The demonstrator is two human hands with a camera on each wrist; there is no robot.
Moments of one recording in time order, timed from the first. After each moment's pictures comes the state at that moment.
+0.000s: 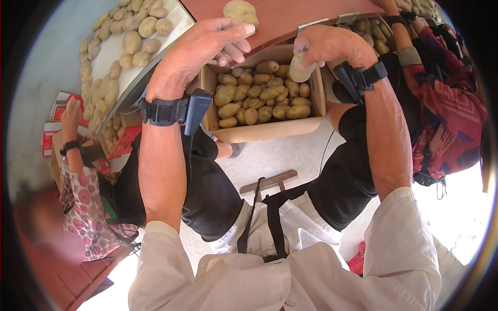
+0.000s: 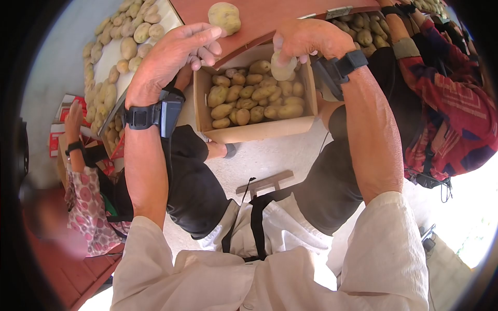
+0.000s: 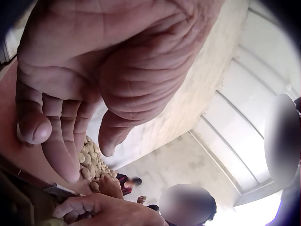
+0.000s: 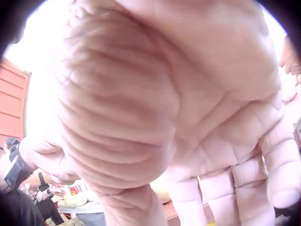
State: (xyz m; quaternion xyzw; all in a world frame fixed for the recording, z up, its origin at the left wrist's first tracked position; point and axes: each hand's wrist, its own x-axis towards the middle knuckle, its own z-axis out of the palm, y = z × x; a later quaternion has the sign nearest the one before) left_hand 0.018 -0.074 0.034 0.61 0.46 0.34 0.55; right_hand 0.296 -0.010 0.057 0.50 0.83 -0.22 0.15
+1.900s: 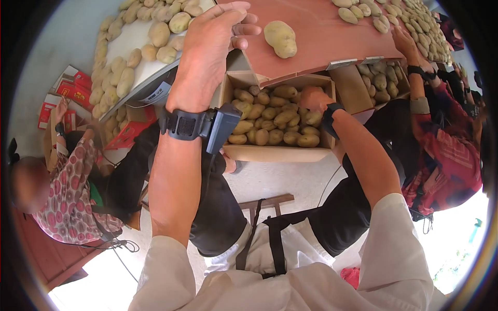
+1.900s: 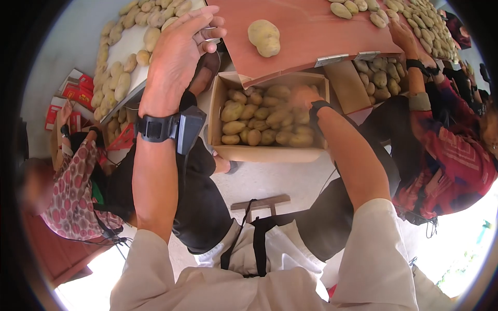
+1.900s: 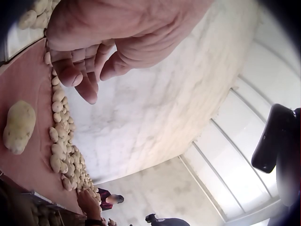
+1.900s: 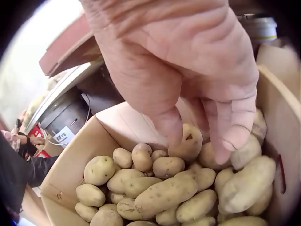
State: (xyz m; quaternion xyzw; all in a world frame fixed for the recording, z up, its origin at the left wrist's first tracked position) left_hand -0.006 -0.083 0.047 0.33 0.41 0.65 0.56; right_hand 0.293 0.015 -0.133 0.59 0.74 -0.25 0.21
